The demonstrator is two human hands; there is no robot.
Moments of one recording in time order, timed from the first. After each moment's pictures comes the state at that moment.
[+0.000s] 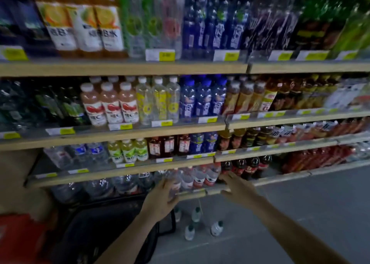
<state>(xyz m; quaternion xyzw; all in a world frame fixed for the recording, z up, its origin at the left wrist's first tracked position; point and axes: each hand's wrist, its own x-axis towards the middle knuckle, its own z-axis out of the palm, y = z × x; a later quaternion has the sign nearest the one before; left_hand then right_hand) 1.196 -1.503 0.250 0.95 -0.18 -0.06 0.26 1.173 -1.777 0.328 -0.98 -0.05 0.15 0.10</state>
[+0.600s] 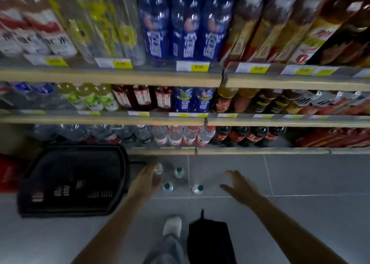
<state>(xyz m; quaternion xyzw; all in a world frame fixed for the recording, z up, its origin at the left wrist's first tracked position) 1.221 -1.639 0.099 0.93 0.07 -0.18 0.32 1.238 -1.959 0.136 -0.93 0.01 0.33 0.14</state>
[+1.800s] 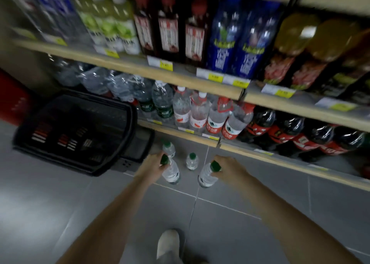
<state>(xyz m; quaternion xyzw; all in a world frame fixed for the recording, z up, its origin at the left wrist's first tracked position) 1.194 -1.674 -0.082 0.93 0.16 -0.12 0.32 1.286 -1.919 -0.063 -0.91 -0.20 0.34 0.15</state>
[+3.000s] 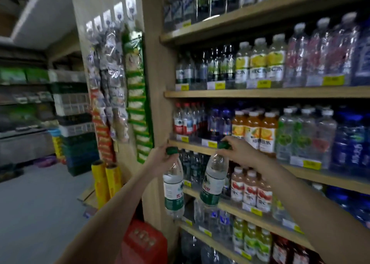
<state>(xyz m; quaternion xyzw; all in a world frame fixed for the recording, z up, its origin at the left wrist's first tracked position) 1.069 -1.236 0.630 0.91 0.12 0.31 0.26 1.228 -1.463 0.666 -0.83 -0.47 -0.03 0.29</state>
